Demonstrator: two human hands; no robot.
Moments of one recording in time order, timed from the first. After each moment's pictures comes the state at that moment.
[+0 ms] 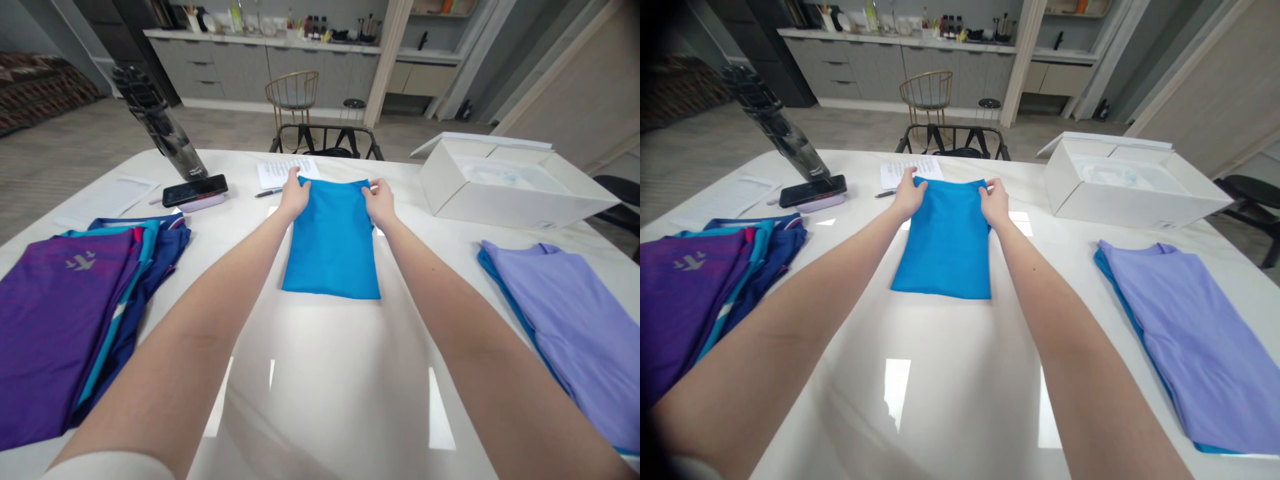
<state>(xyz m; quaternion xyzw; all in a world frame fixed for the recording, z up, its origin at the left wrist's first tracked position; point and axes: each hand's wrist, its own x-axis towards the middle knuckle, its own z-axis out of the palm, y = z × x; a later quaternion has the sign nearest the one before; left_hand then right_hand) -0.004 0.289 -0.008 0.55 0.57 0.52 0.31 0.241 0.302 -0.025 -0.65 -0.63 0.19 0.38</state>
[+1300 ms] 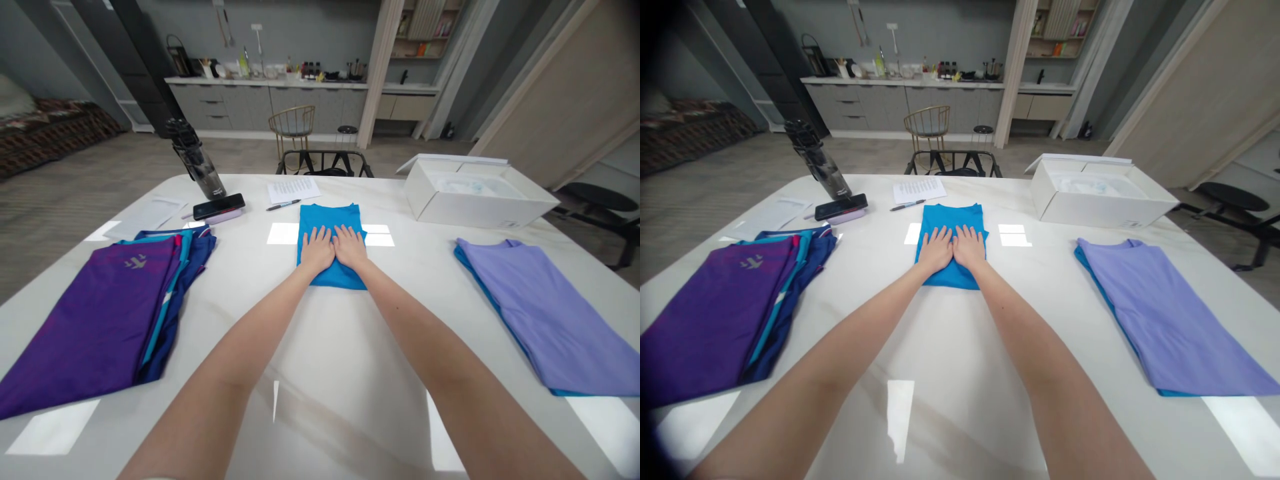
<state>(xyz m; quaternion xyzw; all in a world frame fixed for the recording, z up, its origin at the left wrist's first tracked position) 0.052 0.149 -0.037 0.75 0.63 0.15 0.13 0.179 0.173 -0.043 -0.63 -0.76 0.07 0.10</state>
